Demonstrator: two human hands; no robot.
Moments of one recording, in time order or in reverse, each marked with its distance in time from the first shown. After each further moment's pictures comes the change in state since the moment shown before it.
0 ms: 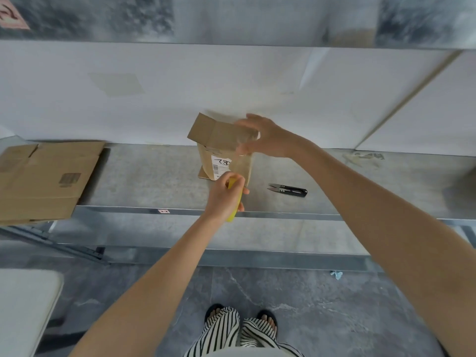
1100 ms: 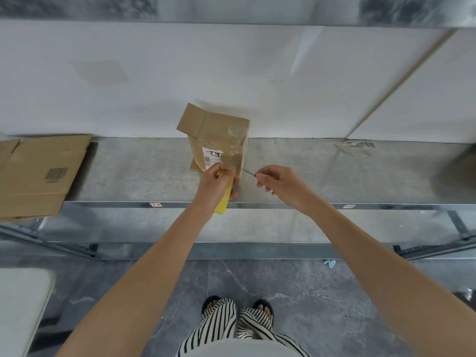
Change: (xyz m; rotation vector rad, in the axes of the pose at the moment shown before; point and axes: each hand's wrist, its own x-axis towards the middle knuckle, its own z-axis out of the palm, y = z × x) left_hand 0.003 -0.003 -0.005 -0.201 -0.021 -0.067; right_hand -0.092 0.041 0.065 0.438 0.157 0.250
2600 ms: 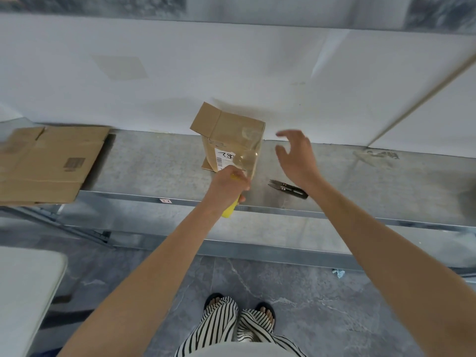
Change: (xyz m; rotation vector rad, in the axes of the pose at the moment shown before) left_hand -0.004 0.014 0.003 0.293 -0.008 -0.049; right_hand 0.059 -0.015 -0.015 -0.351 0.358 -0.229
